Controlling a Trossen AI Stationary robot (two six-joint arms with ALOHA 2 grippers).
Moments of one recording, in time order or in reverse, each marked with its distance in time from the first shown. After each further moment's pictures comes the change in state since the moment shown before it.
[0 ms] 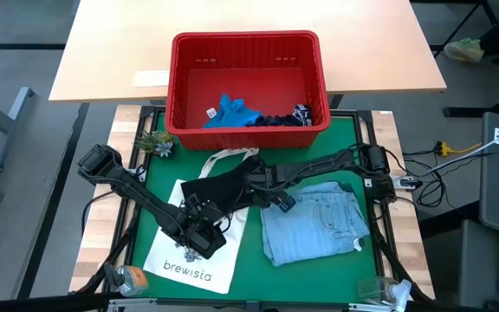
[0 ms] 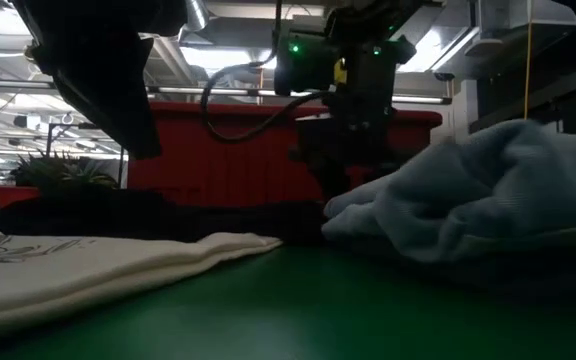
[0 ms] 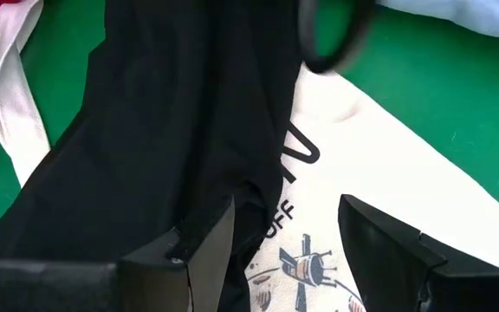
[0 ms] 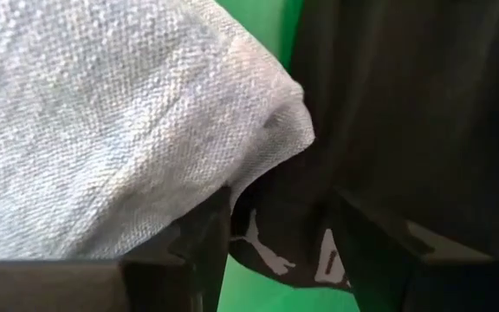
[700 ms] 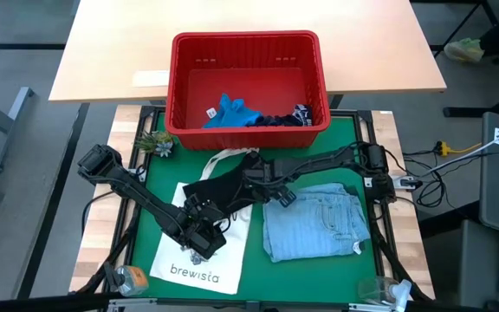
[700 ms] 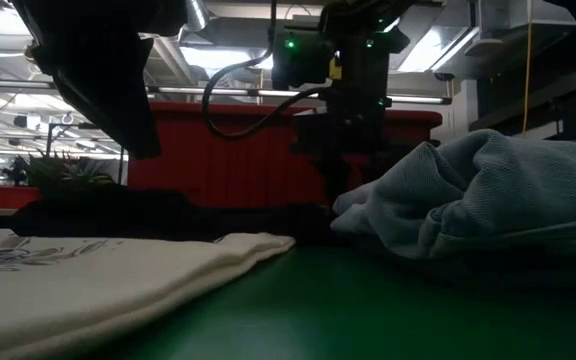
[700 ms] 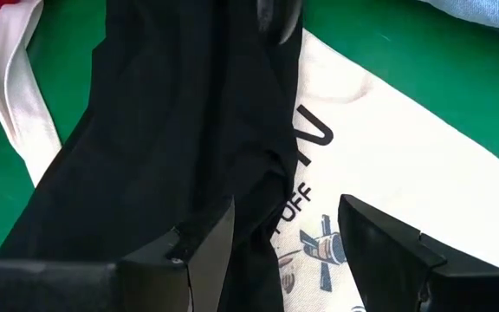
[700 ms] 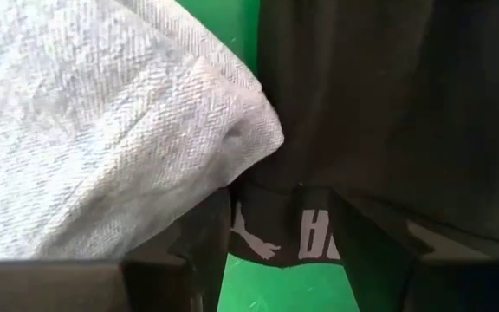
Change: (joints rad) left arm 0.000 0.000 0.000 0.000 0.000 0.000; right arm -0.017 0.003 0.071 -0.110 0.044 -0.004
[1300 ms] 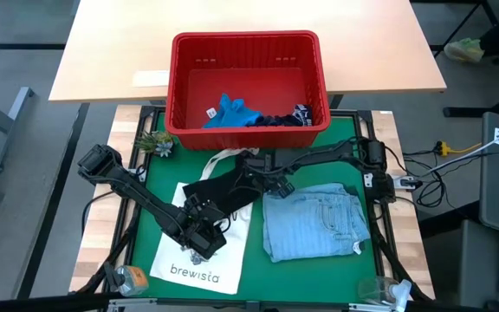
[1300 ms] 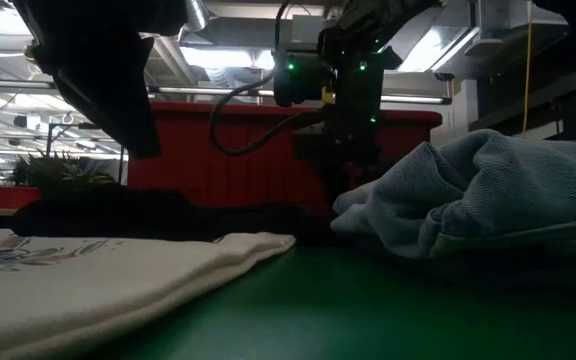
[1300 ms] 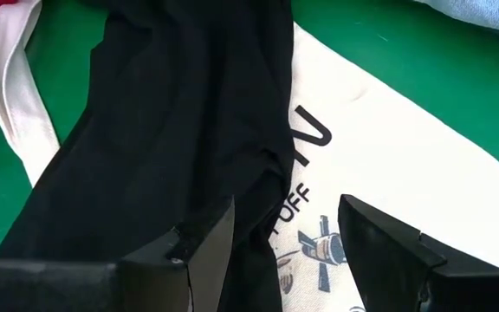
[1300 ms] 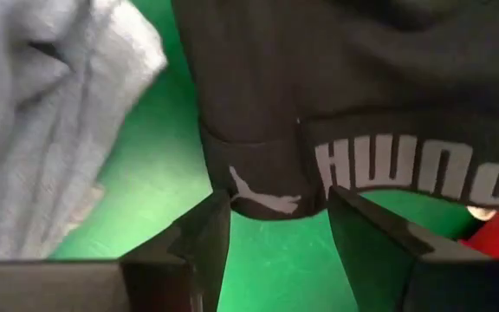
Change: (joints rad) left arm 0.000 0.000 0.000 0.004 0.000 0.000; right arm -0.074 0.000 -0.032 0.055 0.054 -0.002
